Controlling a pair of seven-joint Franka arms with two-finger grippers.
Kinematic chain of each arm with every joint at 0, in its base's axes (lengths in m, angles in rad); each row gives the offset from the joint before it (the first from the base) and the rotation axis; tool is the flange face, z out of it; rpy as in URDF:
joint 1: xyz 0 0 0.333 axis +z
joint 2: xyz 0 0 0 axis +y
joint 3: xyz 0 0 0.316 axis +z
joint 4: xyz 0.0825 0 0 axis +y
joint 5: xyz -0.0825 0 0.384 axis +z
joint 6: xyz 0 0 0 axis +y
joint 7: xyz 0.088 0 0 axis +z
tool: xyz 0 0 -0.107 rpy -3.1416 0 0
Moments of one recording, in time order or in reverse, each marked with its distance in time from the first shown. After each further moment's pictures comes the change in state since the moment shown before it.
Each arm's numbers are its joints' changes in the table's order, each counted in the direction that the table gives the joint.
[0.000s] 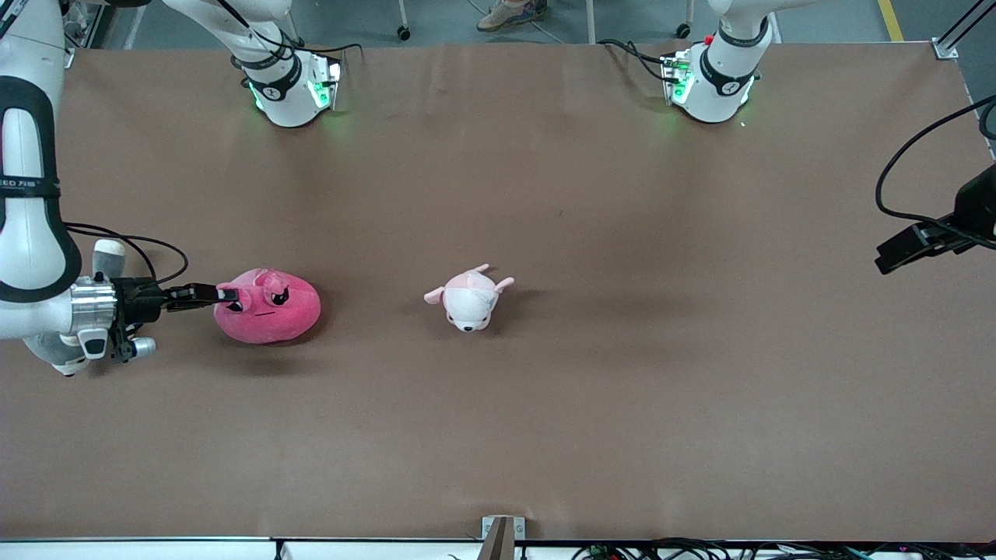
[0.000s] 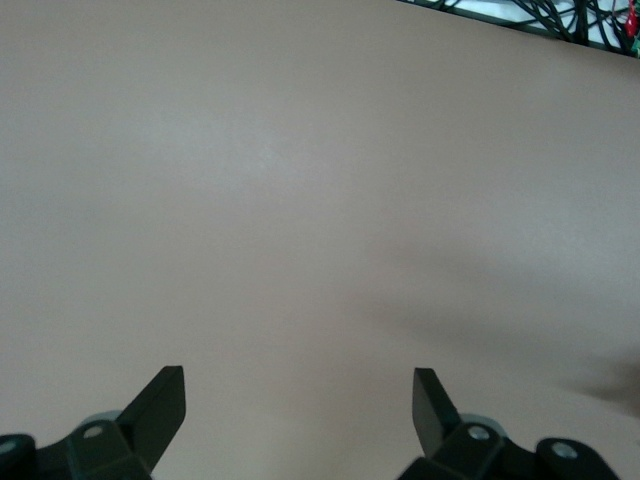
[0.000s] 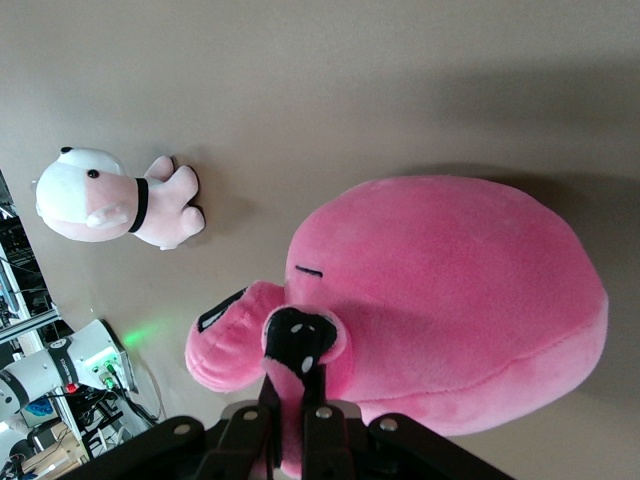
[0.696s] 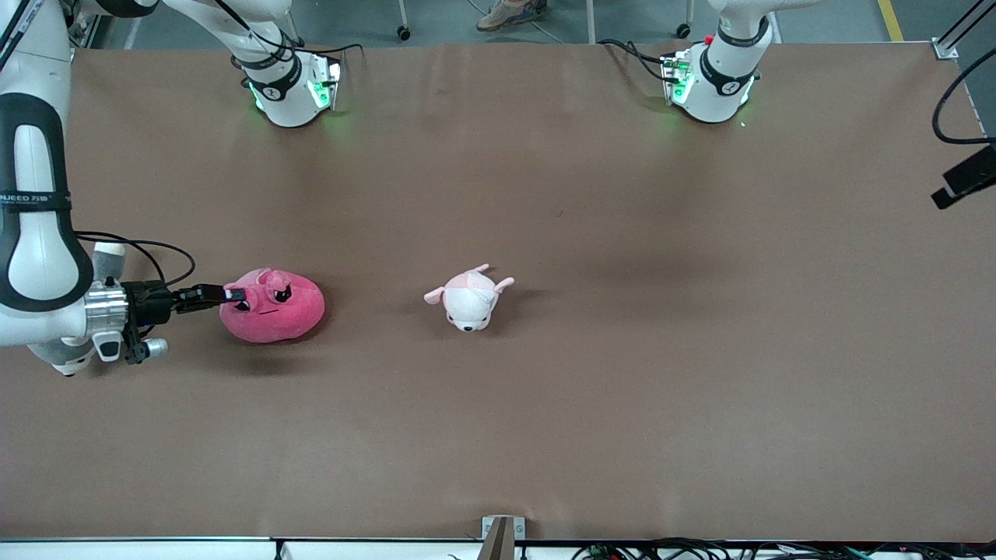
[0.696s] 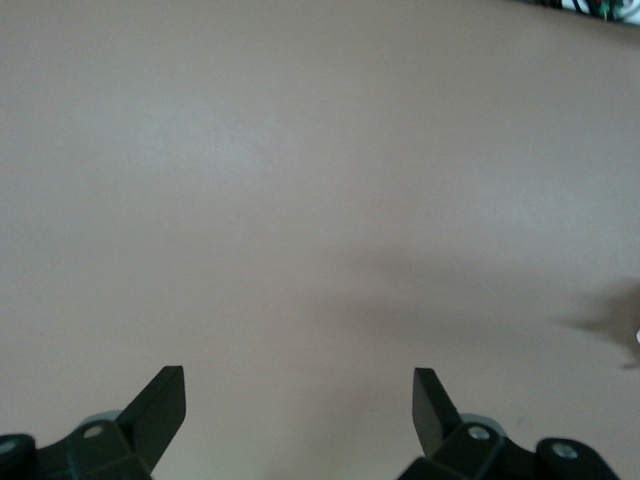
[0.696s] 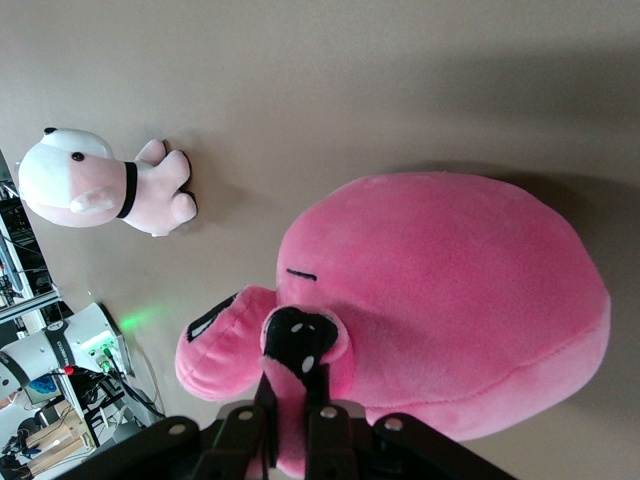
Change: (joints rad) left arm -0.090 -0.219 0.240 0.188 -0.162 0.018 -0.196; right arm -0.002 0.040 0.000 -0.007 0.000 0.006 0.047
